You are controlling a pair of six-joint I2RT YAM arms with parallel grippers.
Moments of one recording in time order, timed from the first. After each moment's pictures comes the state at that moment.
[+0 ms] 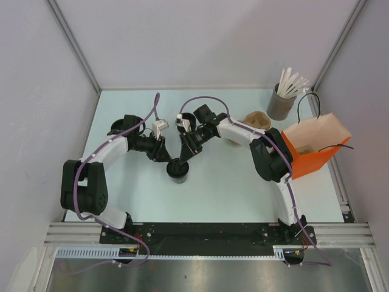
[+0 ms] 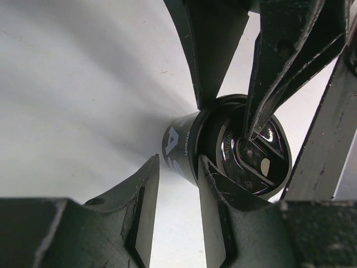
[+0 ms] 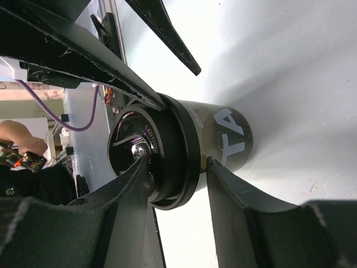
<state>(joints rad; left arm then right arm) -0.12 1.56 0.98 -0.58 0.88 0.44 0.67 2.21 1.73 -0.60 -1.01 0.03</state>
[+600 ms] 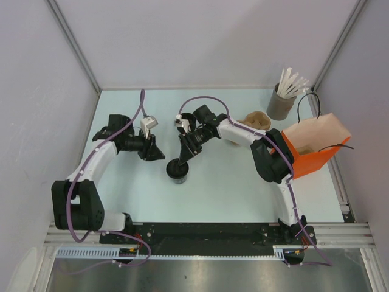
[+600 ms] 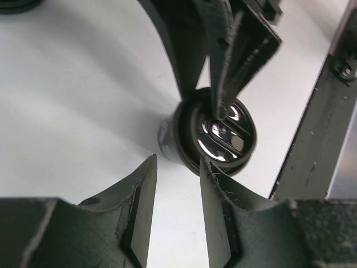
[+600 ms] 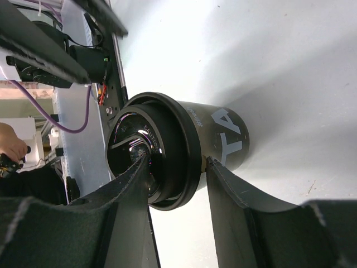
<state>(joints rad) -0.02 1.38 0.98 -0.65 0.93 0.47 0.68 2.19 1.71 -0.57 -0.98 0.02</state>
